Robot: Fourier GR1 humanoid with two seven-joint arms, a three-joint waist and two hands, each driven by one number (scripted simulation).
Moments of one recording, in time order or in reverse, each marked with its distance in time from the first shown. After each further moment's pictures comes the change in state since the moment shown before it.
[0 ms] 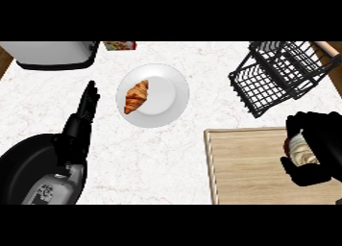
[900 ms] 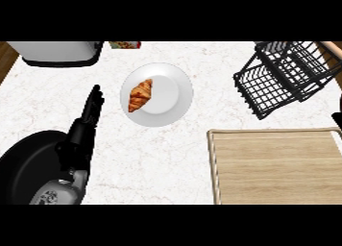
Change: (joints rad) left arm 0.036 -0.040 0.000 -0.027 -0.038 -0.032 -0.011; right arm -0.484 0.072 -0.445 -0.111 -0.493 0.500 0.320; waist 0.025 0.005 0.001
